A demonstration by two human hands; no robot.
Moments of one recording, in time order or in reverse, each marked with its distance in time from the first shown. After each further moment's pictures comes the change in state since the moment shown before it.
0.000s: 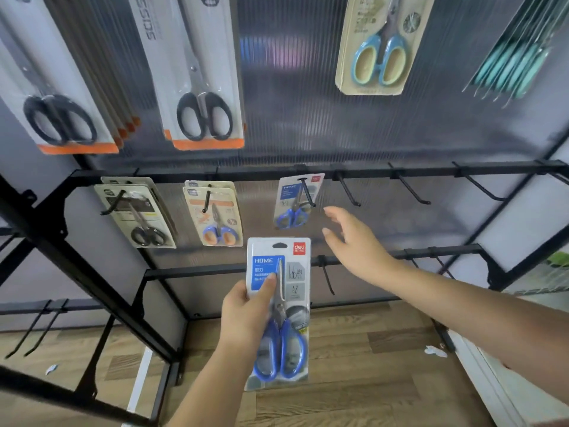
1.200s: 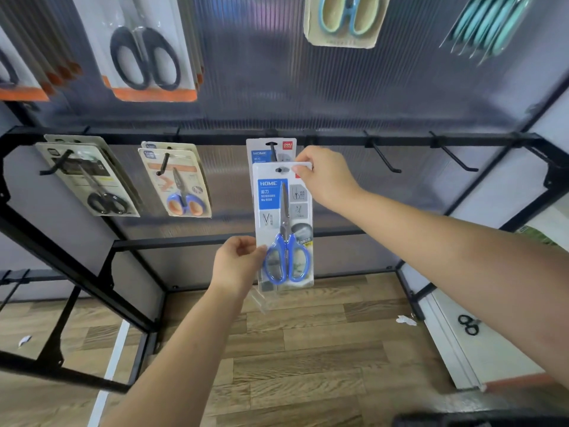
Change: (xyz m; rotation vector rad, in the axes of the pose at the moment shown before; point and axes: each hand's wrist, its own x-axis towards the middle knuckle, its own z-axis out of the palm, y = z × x) left_hand 0.024 -0.014 0.042 0.189 -0.037 0.110; right_hand 0.039 -0.005 -0.027 -0.064 0.114 -0.054
